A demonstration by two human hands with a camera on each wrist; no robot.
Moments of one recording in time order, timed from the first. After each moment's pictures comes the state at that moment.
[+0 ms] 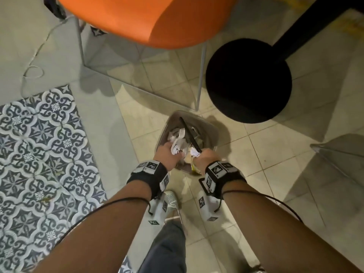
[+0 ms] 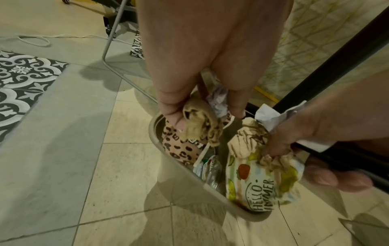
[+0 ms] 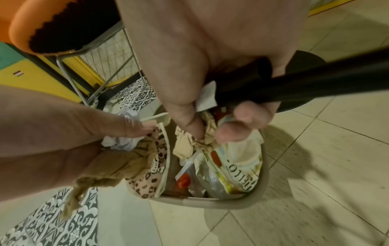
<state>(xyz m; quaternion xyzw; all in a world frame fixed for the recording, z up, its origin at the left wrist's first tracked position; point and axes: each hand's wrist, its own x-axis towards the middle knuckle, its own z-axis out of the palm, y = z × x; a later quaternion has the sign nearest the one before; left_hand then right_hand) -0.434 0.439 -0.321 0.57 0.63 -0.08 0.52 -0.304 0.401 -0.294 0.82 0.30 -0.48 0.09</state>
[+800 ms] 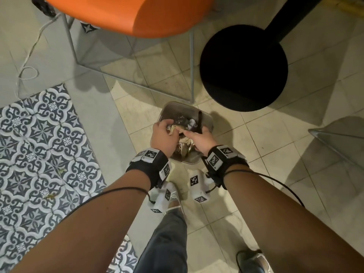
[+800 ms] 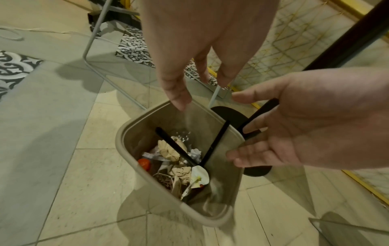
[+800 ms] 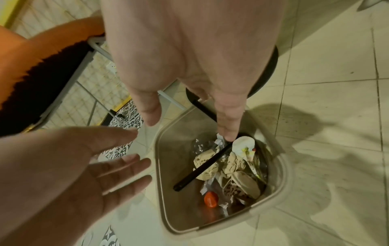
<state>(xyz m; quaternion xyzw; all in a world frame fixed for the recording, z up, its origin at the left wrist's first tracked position) -0.408 0.439 -0.289 0.56 0.66 0.11 0.49 -0.290 0.402 -0.296 0.78 0.10 -0.59 -0.19</state>
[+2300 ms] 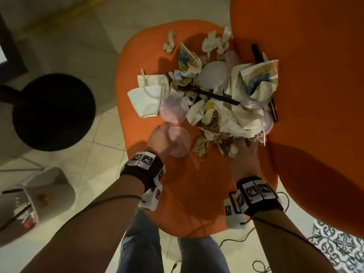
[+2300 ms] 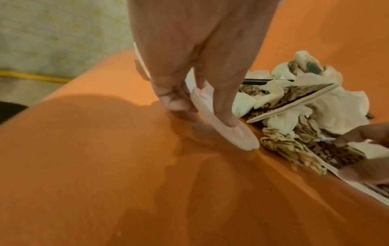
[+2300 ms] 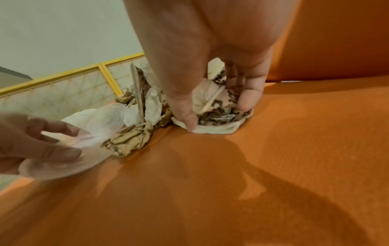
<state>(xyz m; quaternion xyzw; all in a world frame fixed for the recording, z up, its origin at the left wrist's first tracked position) 0.082 -0.041 -0.152 0.86 0.24 -0.19 0.42 0.094 -0.271 -0.137 0.95 -0.10 -0.23 -0.19</state>
